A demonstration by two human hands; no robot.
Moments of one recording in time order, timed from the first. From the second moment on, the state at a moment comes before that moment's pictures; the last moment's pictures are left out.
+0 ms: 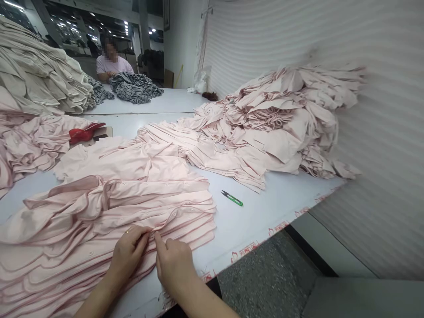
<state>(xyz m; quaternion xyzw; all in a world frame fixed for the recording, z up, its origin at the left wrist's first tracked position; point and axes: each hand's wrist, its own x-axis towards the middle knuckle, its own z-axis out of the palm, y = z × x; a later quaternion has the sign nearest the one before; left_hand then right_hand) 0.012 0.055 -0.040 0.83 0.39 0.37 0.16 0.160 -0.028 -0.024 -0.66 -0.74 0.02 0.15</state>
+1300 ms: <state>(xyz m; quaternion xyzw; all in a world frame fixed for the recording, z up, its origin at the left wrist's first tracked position) 0.022 0.054 -0.056 0.81 0.42 0.39 0.12 0.156 -0.022 -0.009 -0.67 -0.74 -0.01 0.03</state>
